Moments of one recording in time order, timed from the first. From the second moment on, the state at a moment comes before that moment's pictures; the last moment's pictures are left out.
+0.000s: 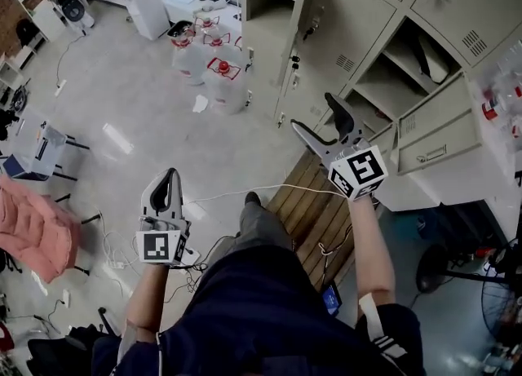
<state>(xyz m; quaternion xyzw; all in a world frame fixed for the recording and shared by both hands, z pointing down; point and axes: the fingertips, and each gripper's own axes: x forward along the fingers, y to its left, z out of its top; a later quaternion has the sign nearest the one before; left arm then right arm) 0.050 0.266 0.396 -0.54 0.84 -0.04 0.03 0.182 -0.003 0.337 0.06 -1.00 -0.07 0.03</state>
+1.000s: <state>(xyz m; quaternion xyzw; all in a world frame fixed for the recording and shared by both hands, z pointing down) -0.077 0.096 0.450 -0.58 0.81 -0.04 0.02 0.046 -0.175 0.398 0.00 -1.00 -0.06 0.04</state>
